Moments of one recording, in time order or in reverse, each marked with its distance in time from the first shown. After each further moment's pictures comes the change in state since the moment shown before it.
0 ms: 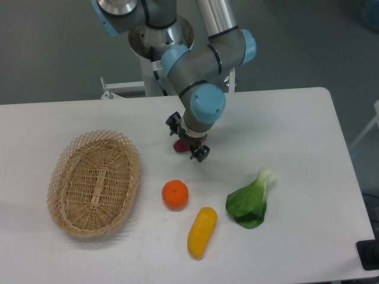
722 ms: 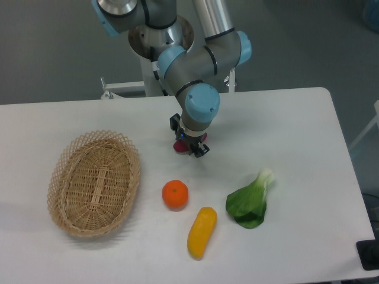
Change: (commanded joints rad) arm 0.000 0.008 -0.023 0.072 0.015 -0.026
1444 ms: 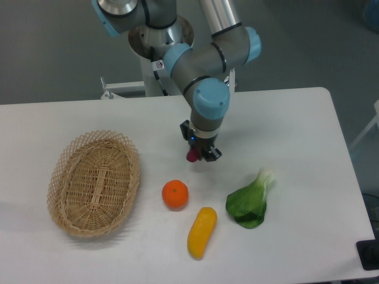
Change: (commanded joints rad) arm 0.043 -0.002 0.192 -0.020 0.046 0.015
